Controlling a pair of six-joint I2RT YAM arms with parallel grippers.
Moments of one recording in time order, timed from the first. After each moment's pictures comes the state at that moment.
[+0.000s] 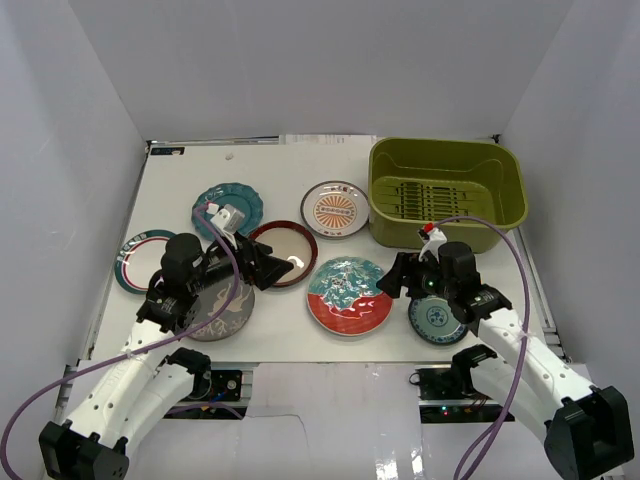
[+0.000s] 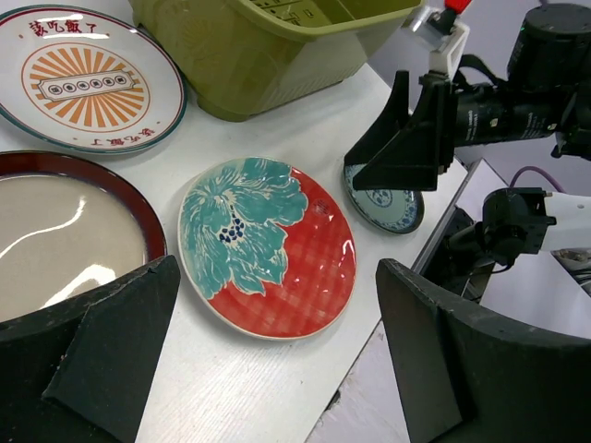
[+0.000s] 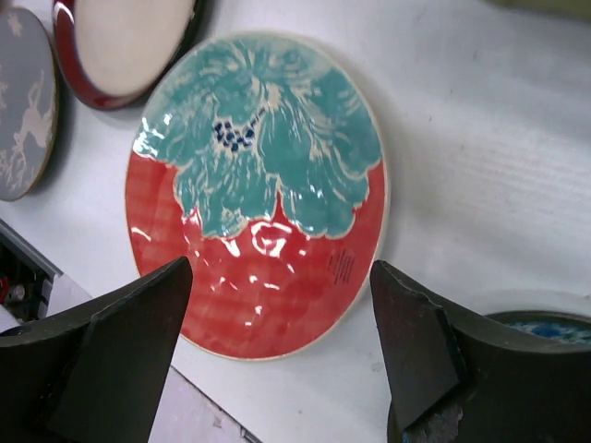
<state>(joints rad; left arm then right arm) -0.38 0.70 0.61 -0.08 0.59 -0.36 0.42 0.81 0.45 -0.23 -0.32 0.39</state>
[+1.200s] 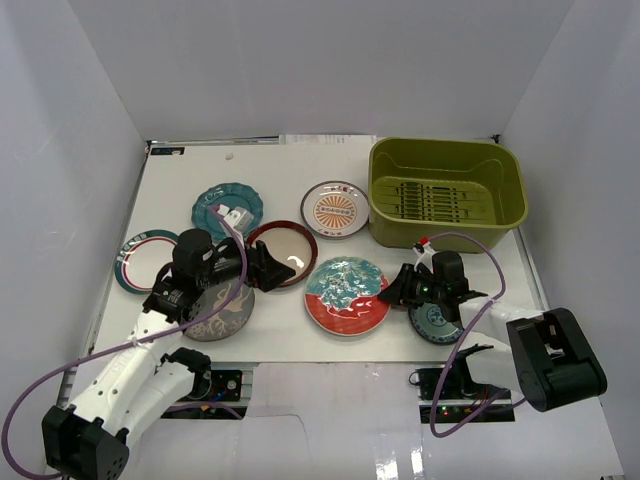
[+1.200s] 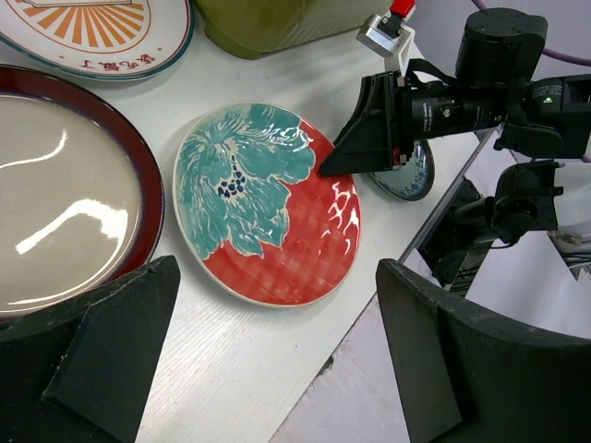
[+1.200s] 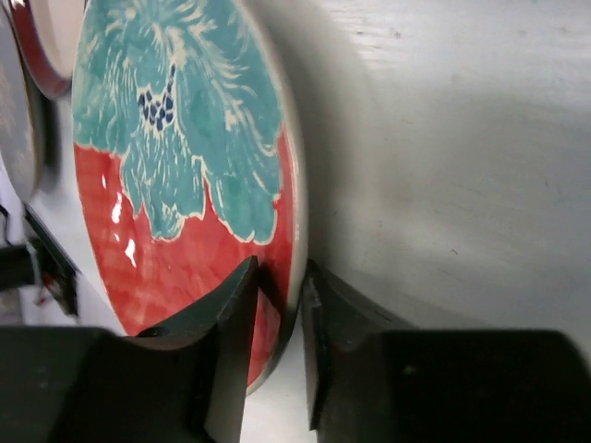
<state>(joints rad) -0.39 0.77 0.61 -0.18 0.58 -0.37 0.31 1.22 0.24 0.27 -0.56 0.54</state>
